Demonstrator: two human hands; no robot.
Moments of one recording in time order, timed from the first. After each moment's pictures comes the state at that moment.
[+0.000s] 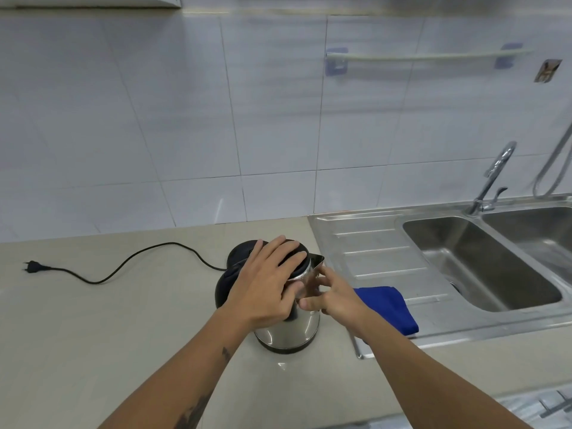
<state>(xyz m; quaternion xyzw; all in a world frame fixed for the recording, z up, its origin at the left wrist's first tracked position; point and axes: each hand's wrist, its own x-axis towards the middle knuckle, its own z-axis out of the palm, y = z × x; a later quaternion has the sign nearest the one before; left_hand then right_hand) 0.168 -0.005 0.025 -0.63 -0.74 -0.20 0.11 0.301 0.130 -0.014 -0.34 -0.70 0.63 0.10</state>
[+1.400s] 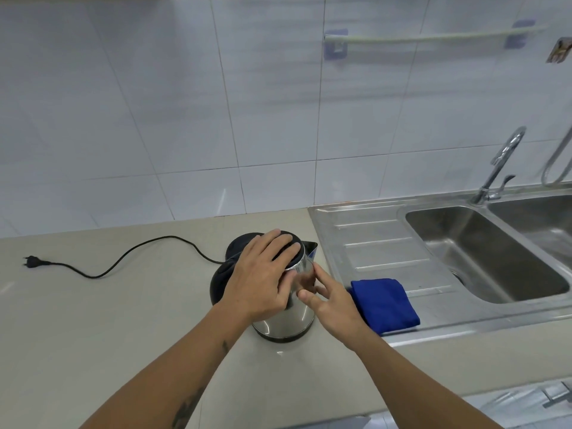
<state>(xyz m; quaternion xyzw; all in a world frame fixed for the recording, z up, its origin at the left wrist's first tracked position) 0.162 0.001 0.015 -0.62 -0.74 -0.20 0.16 0.309 0.109 -0.033 -0.31 -0.74 0.58 0.17</state>
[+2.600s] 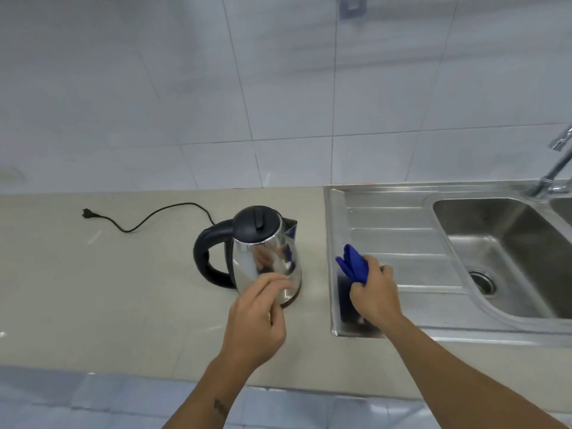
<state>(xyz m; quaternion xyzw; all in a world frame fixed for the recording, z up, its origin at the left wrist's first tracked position) 0.297 -0.008 -0.029 -0.44 -0.81 -0.37 0.09 0.381 0.217 -0.076 -0.42 -0.81 0.39 0.10</state>
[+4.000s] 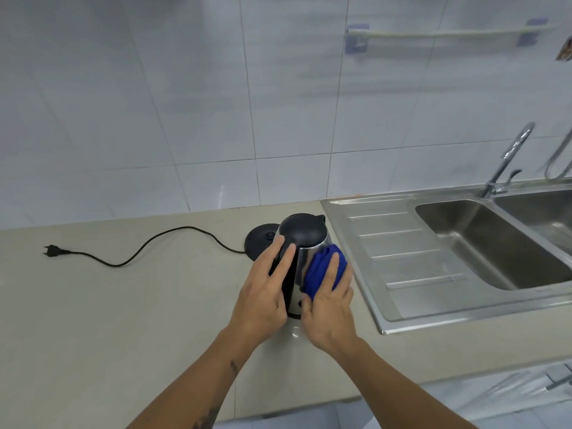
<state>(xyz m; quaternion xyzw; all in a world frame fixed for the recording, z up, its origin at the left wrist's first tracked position) 0.158 -0.067 -0.024 -0.57 -0.75 -0.34 0.08 0.275 0.021 -0.052 -0.43 -0.84 0.26 0.21</state>
